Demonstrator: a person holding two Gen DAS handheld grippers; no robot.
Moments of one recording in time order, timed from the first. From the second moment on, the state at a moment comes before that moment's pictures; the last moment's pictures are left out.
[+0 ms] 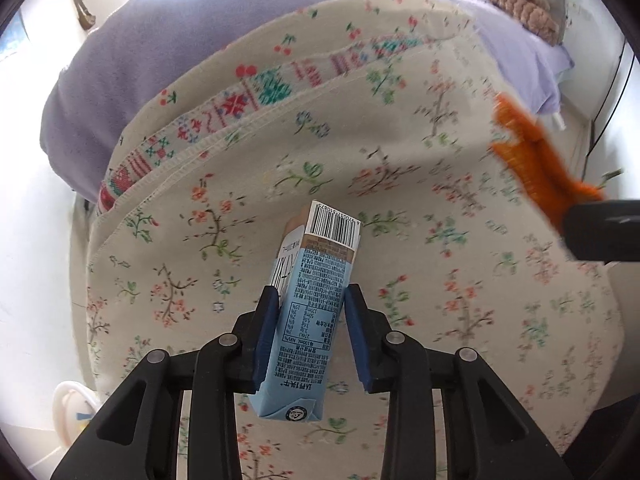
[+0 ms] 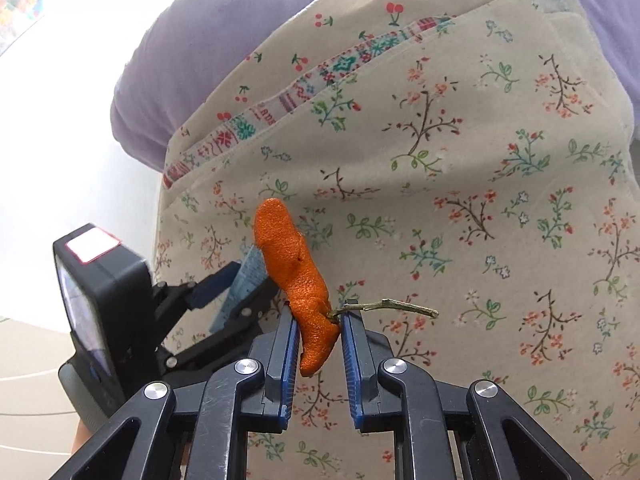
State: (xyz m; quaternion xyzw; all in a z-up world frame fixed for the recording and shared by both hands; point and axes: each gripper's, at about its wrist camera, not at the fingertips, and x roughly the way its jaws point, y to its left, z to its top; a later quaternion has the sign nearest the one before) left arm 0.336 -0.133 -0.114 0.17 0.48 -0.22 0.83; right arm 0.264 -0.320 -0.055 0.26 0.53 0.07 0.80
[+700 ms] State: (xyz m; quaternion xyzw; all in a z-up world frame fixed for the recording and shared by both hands) left arm 0.282 -0.022 -0.028 -0.08 0.47 -0.27 0.83; right arm 0.272 -0.313 -0.059 0.26 0.53 0.06 0.80
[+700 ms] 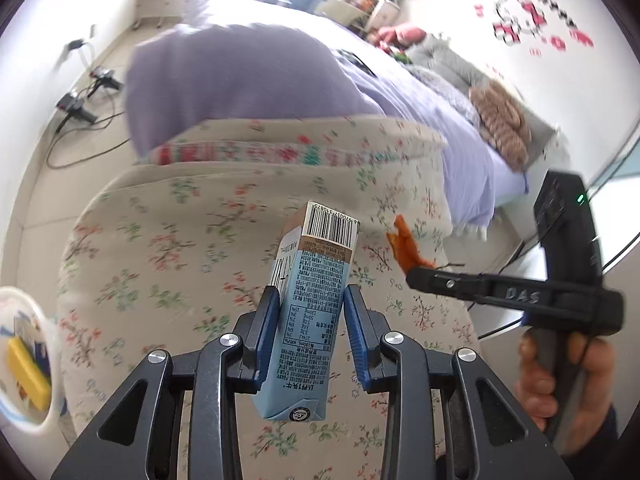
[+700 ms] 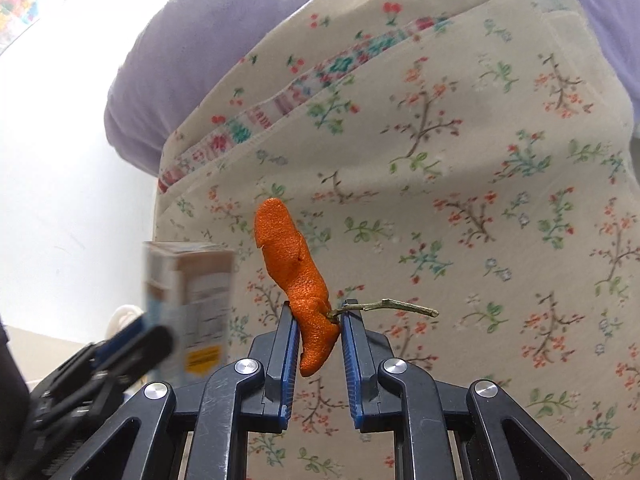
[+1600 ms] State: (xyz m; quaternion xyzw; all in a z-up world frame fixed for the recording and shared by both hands) left arm 0.281 0.259 -0.092 -0.27 0.51 -0.01 0.82; right arm 0.311 -0.057 -0.100 0.17 0.58 0.22 0.76
